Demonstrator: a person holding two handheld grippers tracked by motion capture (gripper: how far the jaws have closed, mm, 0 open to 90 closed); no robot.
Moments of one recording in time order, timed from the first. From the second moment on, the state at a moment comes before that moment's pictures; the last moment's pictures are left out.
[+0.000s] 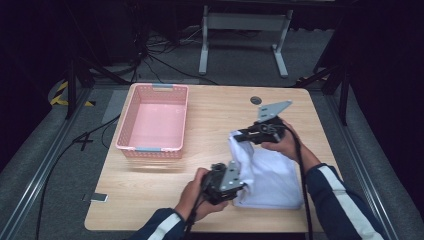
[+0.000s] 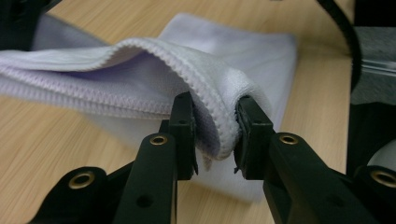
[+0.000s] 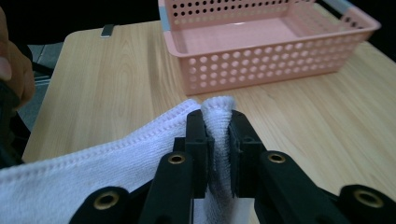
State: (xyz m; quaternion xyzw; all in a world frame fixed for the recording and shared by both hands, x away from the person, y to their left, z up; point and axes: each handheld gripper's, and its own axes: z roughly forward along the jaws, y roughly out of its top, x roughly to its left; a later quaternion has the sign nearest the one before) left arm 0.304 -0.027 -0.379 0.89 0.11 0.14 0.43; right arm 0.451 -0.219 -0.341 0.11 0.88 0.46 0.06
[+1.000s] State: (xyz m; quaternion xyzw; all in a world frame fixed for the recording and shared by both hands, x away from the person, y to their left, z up) left arm 0.306 -0.038 -0.425 0.89 0.13 0.07 0.42; right arm 0.404 -0.393 -0.373 0.31 0.83 0.43 0.17
